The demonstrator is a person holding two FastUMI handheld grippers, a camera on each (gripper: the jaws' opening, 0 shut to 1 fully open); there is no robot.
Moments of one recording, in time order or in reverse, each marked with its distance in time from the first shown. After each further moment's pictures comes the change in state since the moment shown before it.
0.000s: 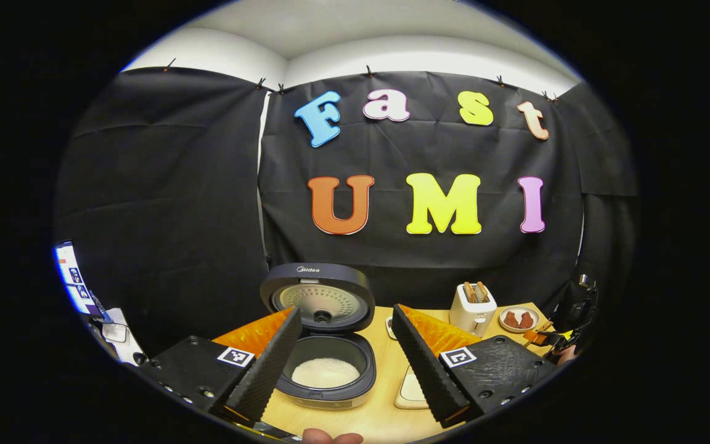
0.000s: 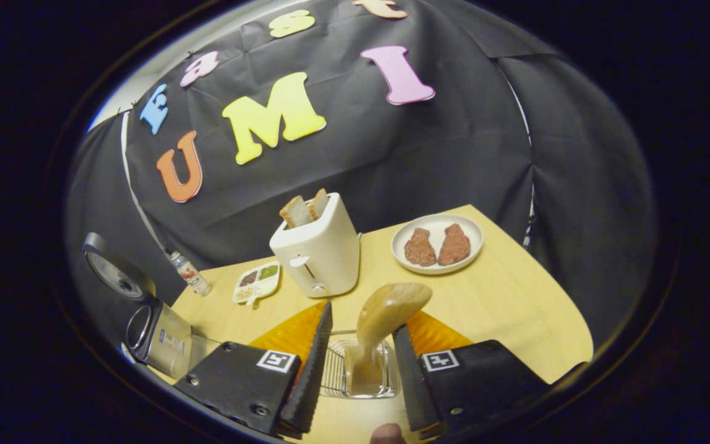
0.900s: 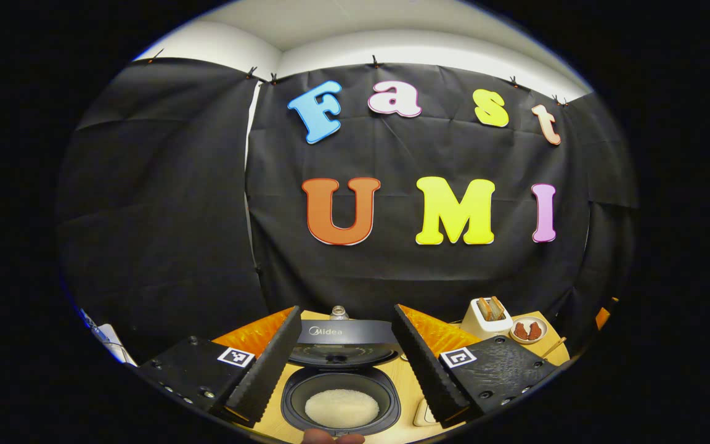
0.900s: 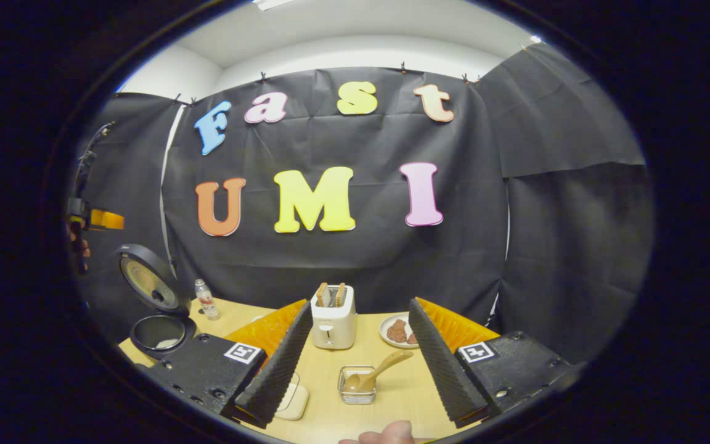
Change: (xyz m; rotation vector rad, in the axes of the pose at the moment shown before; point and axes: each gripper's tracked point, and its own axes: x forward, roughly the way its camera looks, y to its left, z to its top) left arm 0.134 0.052 0.031 0.002 0.086 -0.056; right arm -0.213 0.092 0.105 -0.284 -0.348 -0.052
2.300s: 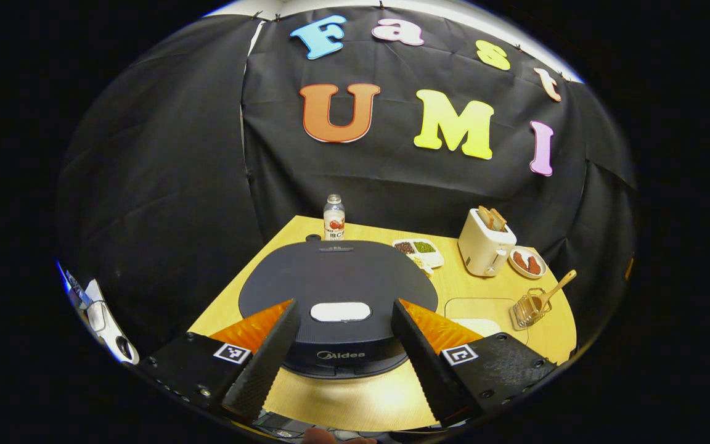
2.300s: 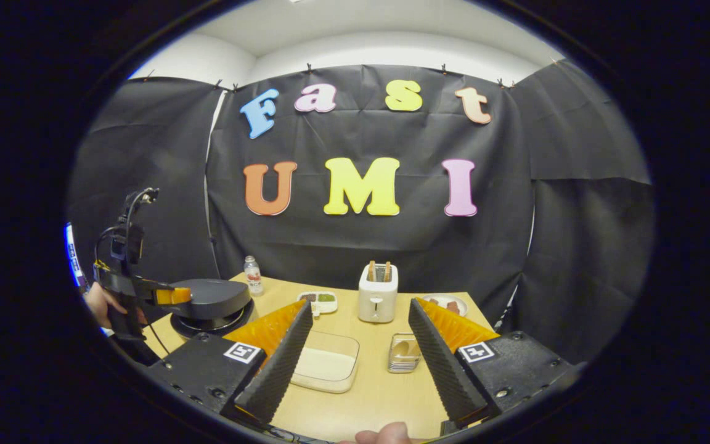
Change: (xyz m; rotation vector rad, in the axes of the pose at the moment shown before) left arm -0.053 0.001 -0.206 -0.039 0.302 -0.049; right arm -0.086 0.110 -0.028 -0.054 0.073 0.098
